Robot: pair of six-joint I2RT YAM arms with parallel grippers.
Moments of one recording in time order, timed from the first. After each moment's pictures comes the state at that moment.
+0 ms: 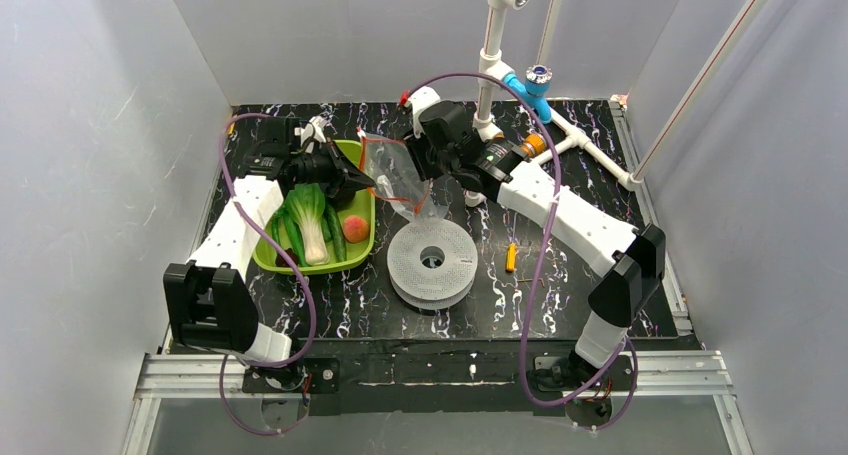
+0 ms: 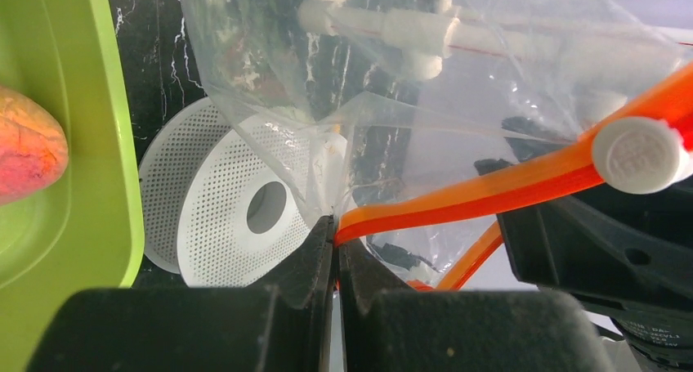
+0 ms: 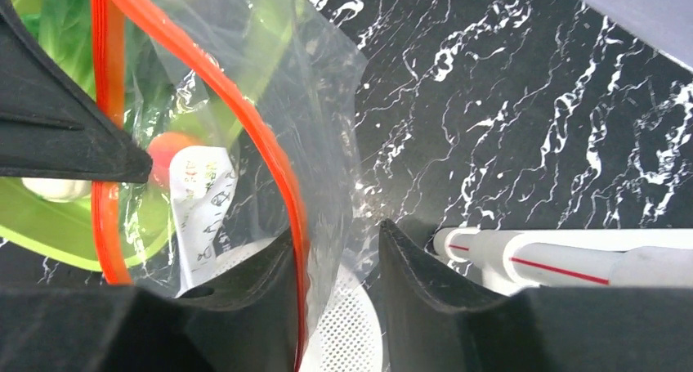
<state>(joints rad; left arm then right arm) -0.11 1.46 1.25 -0.60 0.74 -0.77 0.86 1.72 1.75 -0.61 0.25 0.08</state>
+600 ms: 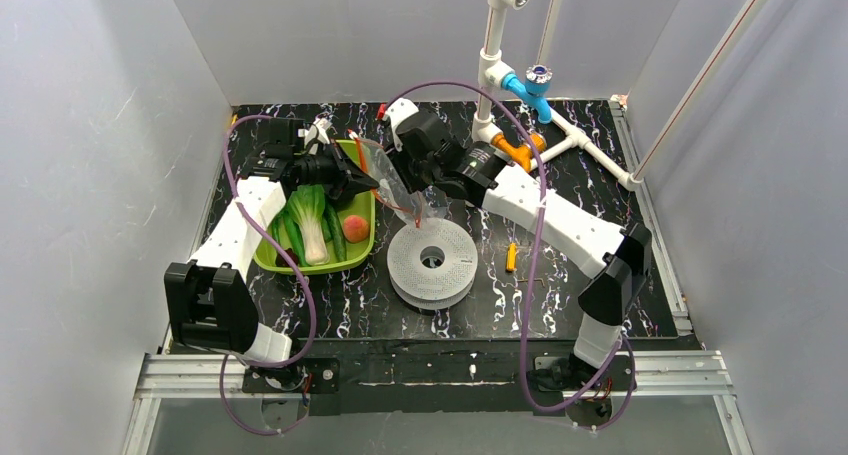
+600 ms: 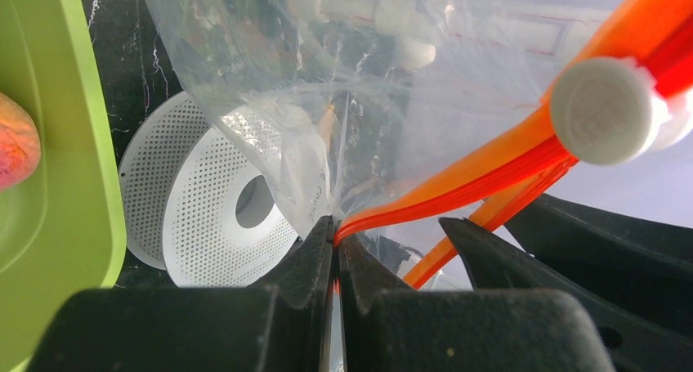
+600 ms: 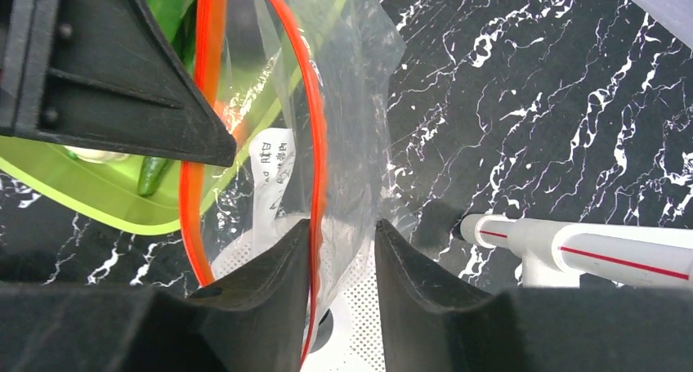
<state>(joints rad) -0.13 1.46 1.24 -0.58 0.75 -0.79 0.94 1.76 1.85 -0.72 0.27 0.09</state>
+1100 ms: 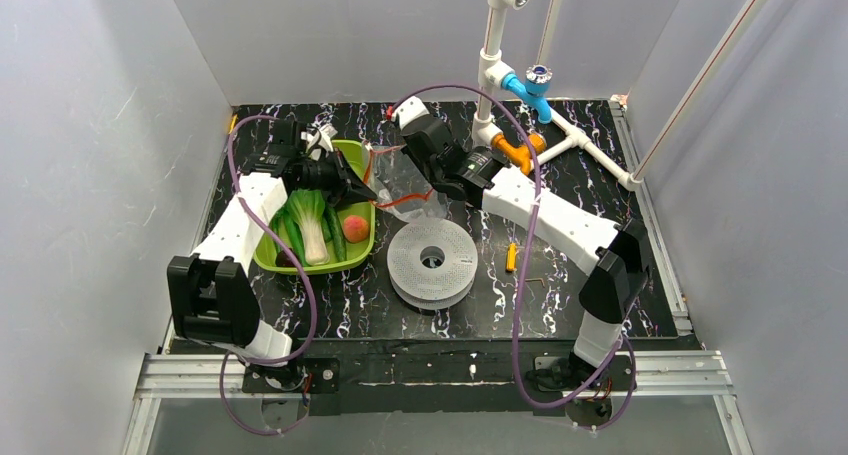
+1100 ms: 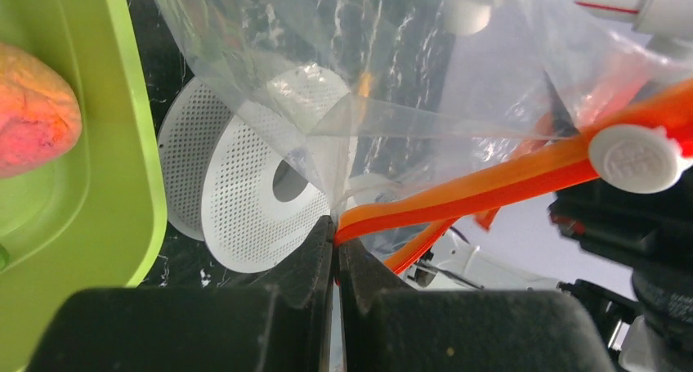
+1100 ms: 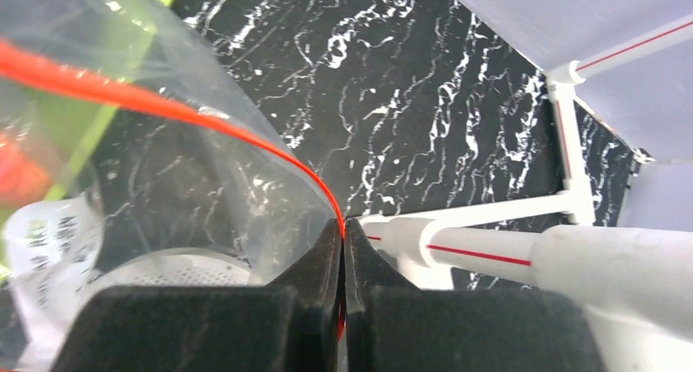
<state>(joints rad) -0.13 1.49 1.26 -0.70 0.75 -0.65 0.91 1.77 1.74 -0.59 0.54 -0.07</state>
